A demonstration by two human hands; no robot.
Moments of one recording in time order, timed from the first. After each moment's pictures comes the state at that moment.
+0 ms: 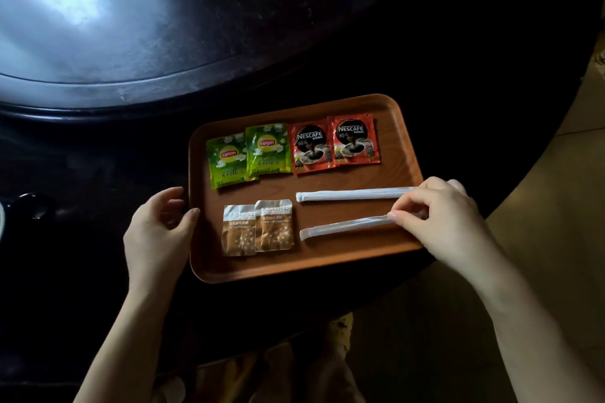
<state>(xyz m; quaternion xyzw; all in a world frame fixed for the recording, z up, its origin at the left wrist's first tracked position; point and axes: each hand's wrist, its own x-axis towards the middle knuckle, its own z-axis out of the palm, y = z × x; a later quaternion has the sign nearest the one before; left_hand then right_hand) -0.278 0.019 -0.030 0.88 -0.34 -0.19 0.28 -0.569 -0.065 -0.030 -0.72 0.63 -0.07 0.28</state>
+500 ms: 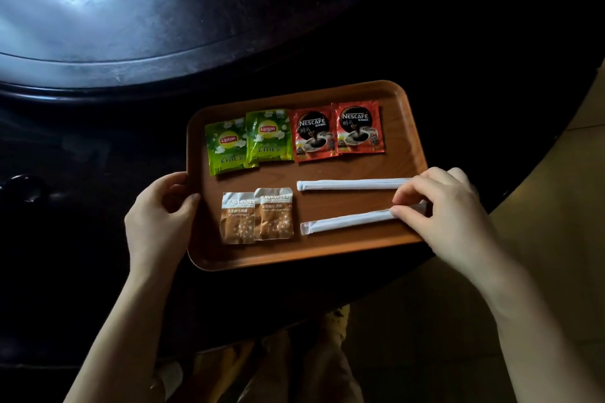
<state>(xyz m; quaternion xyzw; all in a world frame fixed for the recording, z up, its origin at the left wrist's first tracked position) -0.281 0.015 -0.033 0.87 -0.33 -0.20 0.29 -0.574 -0.061 -0.040 -0.78 0.57 -0.11 0.23</state>
